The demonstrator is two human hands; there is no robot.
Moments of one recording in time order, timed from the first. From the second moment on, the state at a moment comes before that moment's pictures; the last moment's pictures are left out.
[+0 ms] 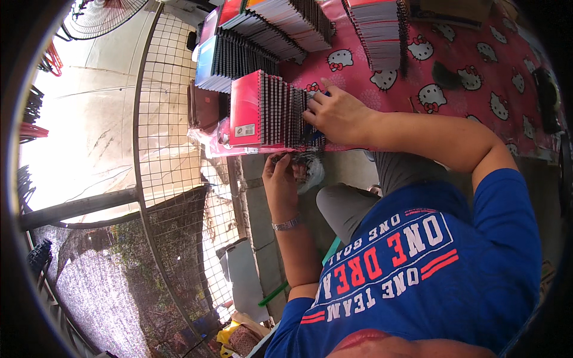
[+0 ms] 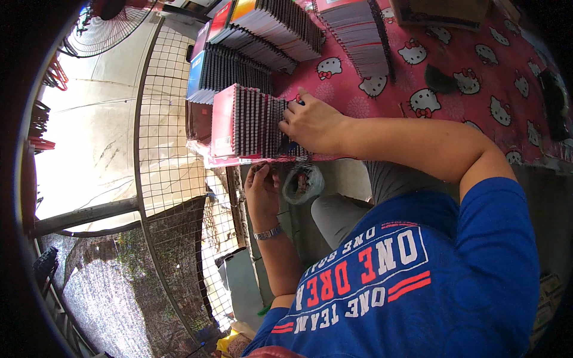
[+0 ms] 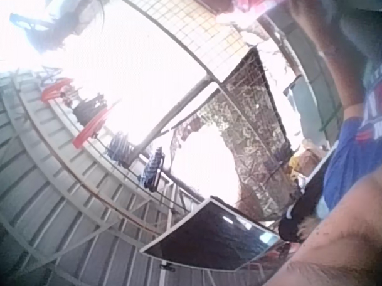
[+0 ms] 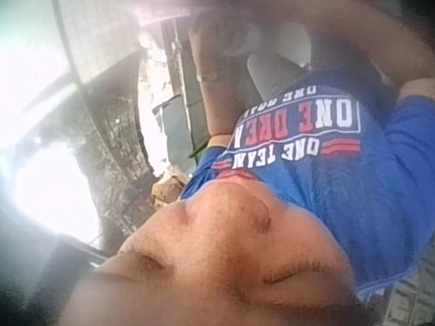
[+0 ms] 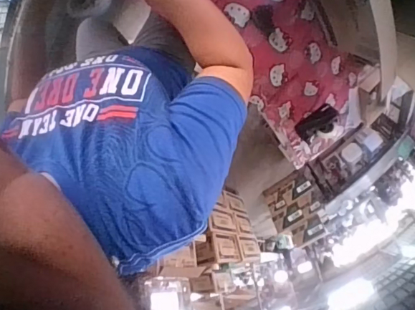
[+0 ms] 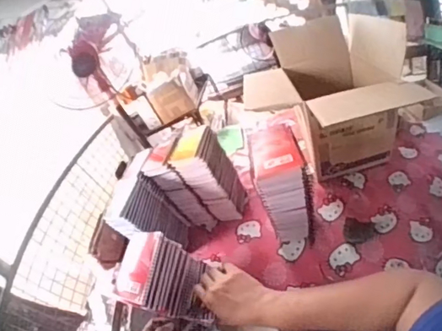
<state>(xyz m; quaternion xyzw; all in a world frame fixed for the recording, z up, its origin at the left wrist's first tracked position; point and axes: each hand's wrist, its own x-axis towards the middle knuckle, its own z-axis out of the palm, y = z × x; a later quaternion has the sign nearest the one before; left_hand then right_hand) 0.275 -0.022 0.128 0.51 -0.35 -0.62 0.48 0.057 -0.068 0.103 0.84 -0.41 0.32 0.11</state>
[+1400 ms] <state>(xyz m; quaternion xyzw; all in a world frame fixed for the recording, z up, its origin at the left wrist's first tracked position) 0.276 -0.028 0.089 0.53 -0.37 -0.61 0.46 0.051 -0.072 0.076 0.84 -0.44 0.29 0.12</state>
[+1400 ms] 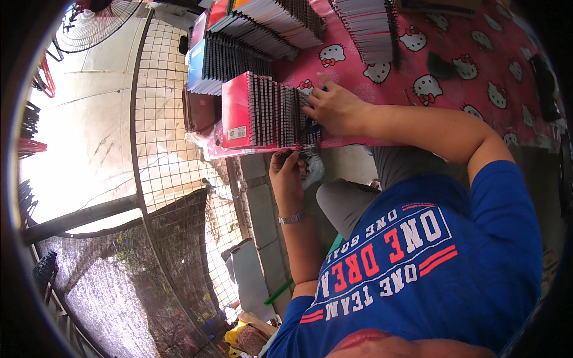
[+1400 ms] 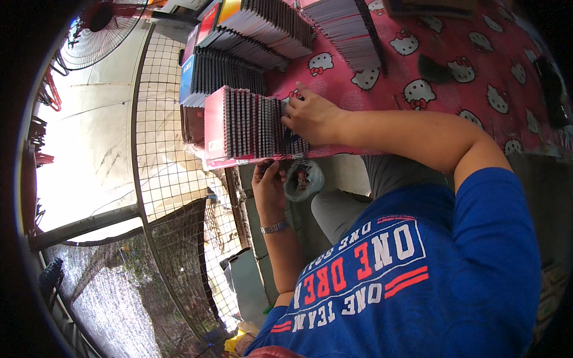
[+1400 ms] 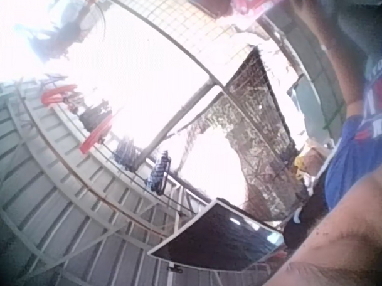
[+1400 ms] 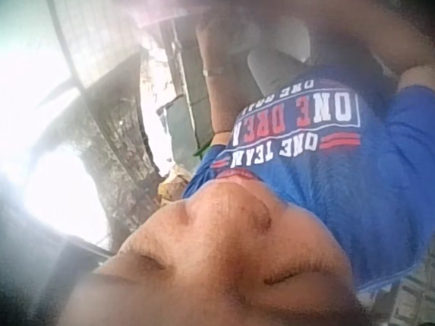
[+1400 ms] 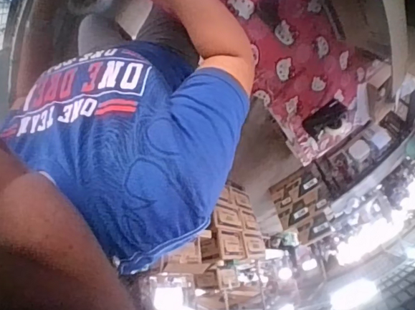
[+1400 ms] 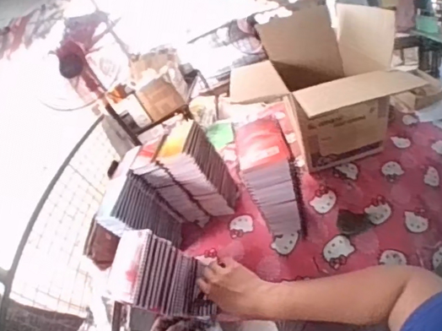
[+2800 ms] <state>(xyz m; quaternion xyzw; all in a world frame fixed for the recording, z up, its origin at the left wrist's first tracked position) 0.272 -0.027 0.064 0.59 -0.29 -0.59 0.47 0.067 -0.069 0.049 0.85 -0.42 0.30 0.10</state>
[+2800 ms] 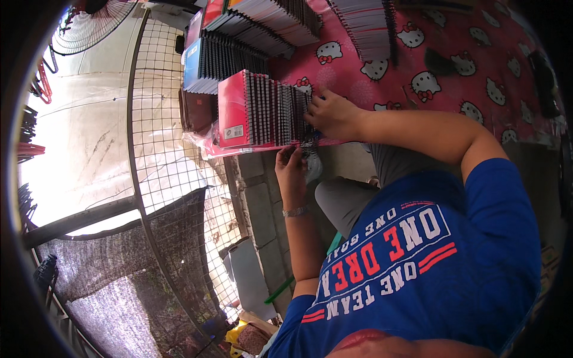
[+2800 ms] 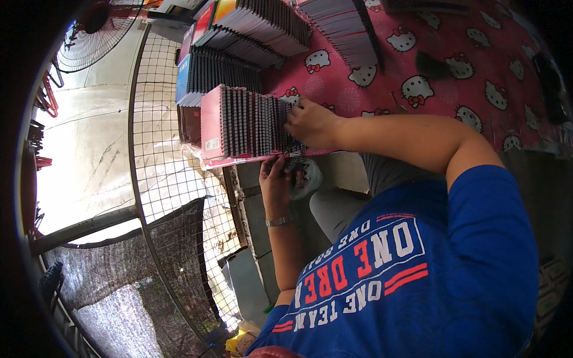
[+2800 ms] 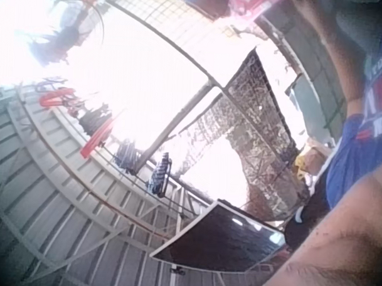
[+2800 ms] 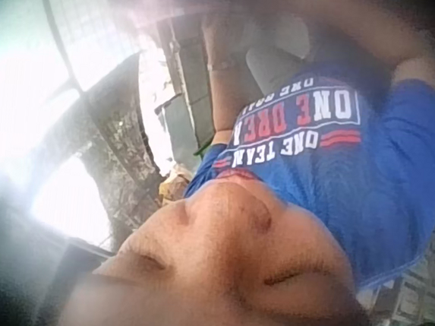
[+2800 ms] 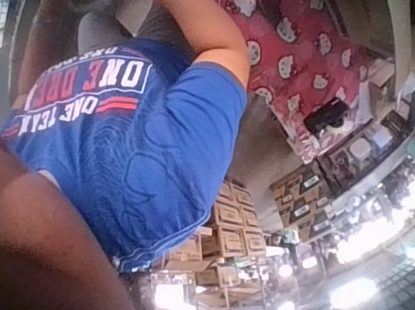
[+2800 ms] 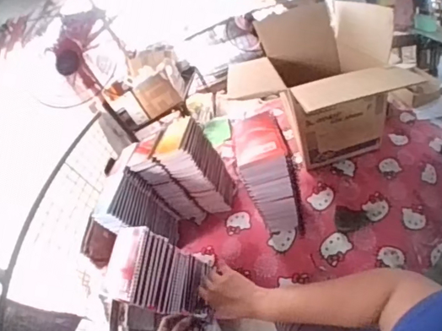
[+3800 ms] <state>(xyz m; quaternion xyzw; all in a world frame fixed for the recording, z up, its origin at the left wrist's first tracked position) 0.284 -0.029 0.037 0.55 -0.34 -0.61 0.46 0.071 -0.071 0.069 0.88 -0.45 0.05 -0.13</state>
